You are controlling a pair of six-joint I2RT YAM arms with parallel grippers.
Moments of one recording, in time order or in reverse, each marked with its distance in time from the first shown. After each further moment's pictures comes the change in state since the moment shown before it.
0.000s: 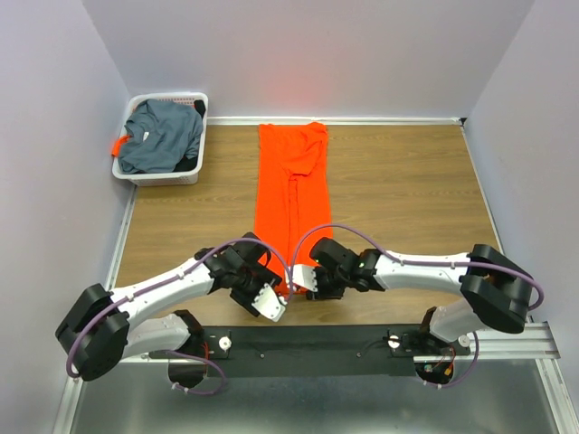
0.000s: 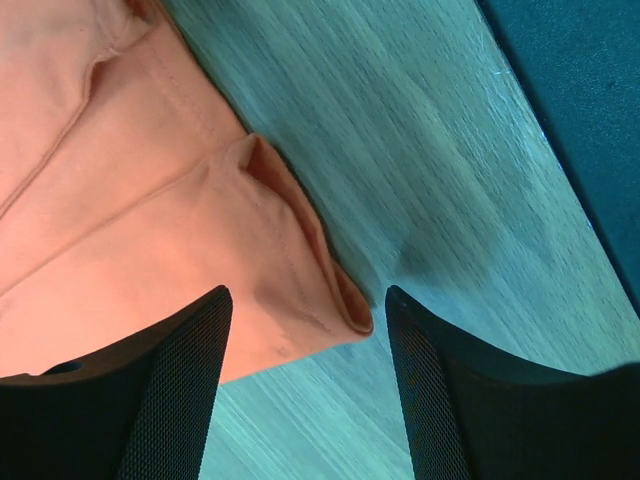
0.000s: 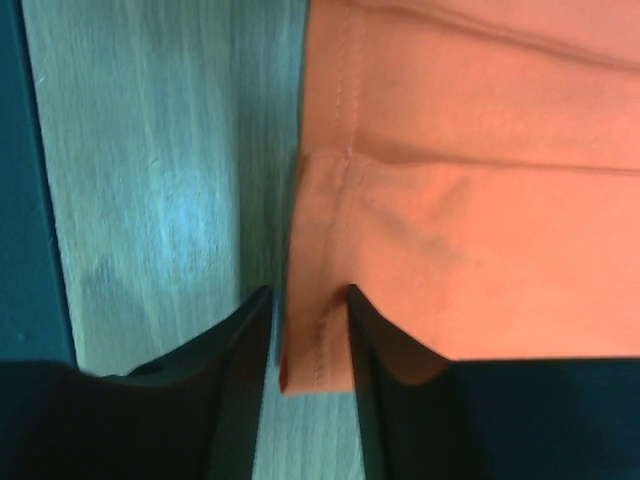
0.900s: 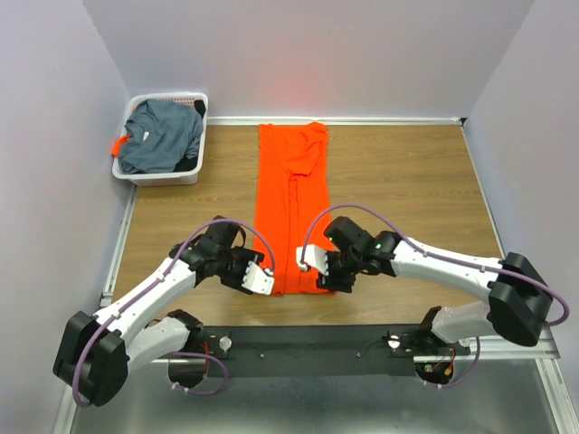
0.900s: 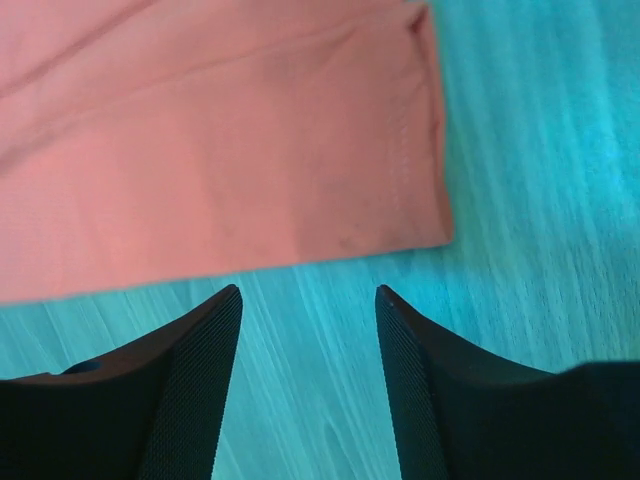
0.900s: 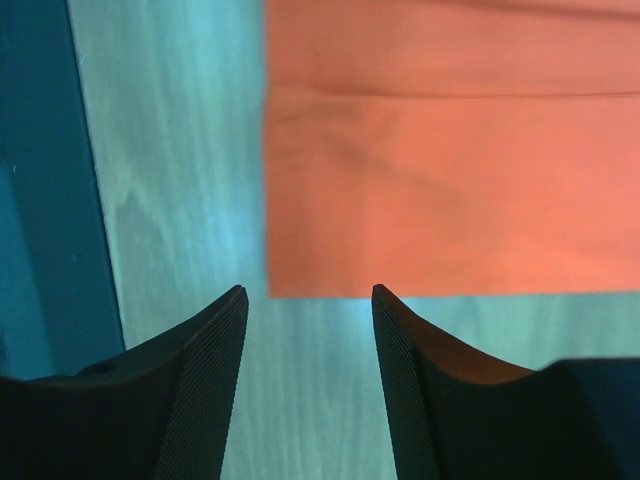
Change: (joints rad) left arm 0.292 -0.114 0.010 -0.005 0.091 -0.031; right arm -0.153 -0.142 0.119 -0.241 -0.128 0.003
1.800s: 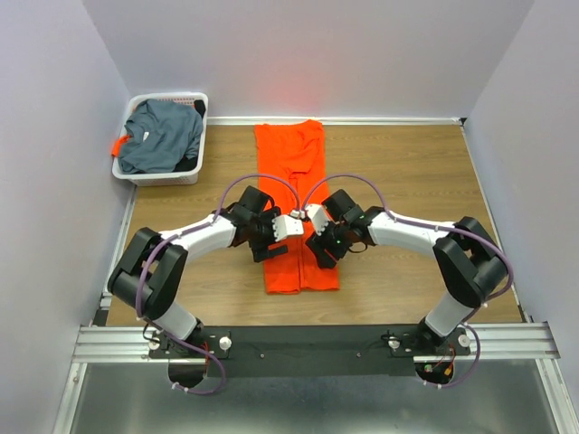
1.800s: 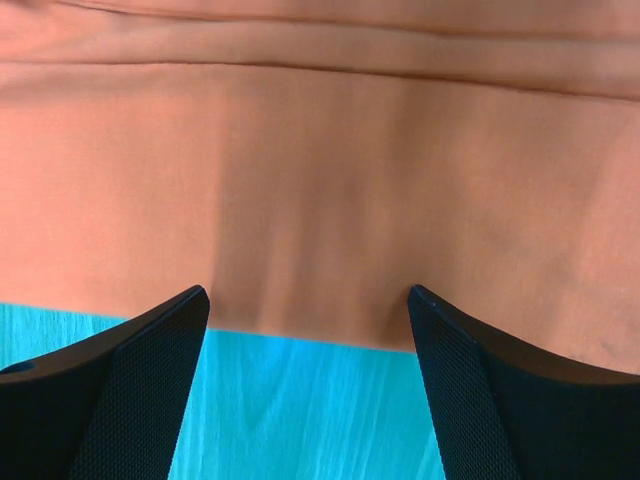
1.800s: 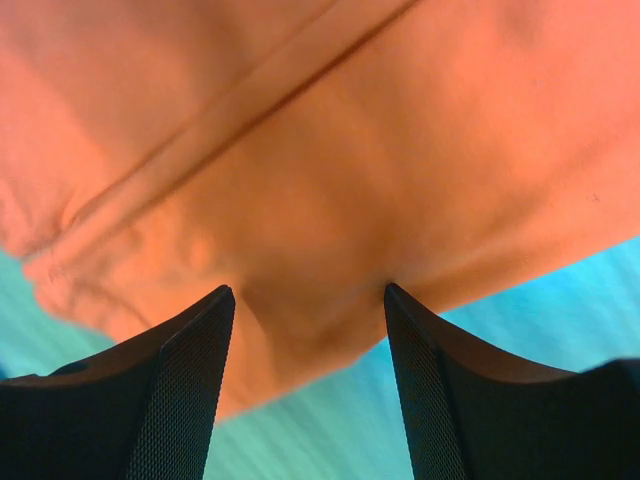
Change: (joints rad) left arm -0.031 0.576 0.262 0.368 -0.119 -0.556; right arm -0.202 0.348 0.120 0.154 0.028 0.367
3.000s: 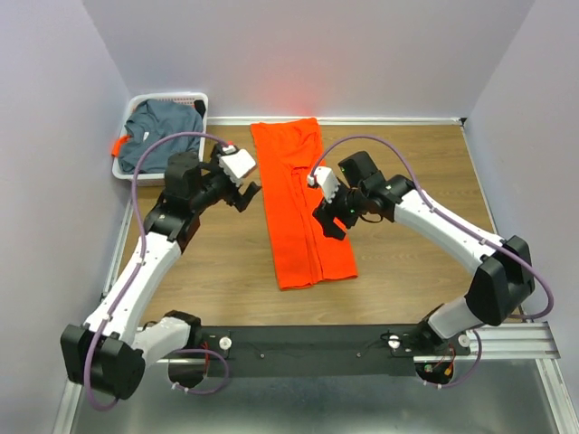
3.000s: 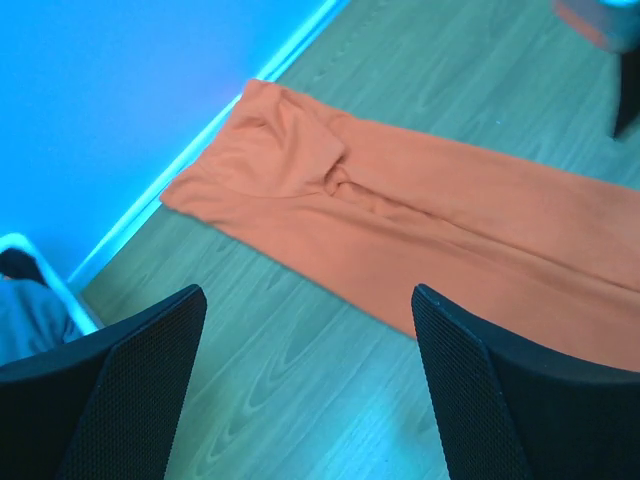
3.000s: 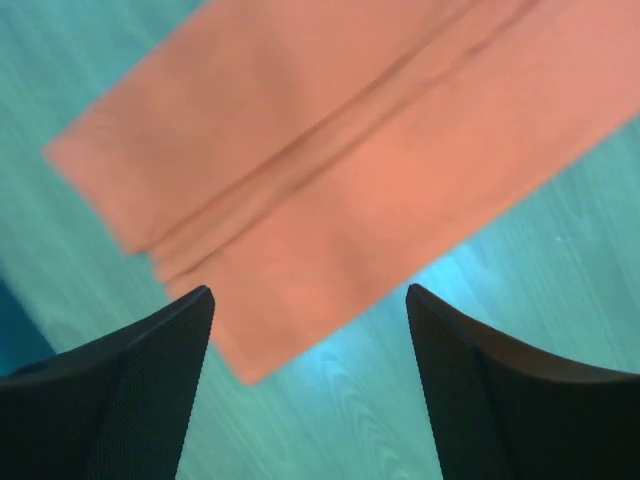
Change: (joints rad) left arm 0.270 -0.507 0.130 0.127 0.121 -0.350; right arm -0.066 -0.163 0.302 -0.314 -0.008 -0.135
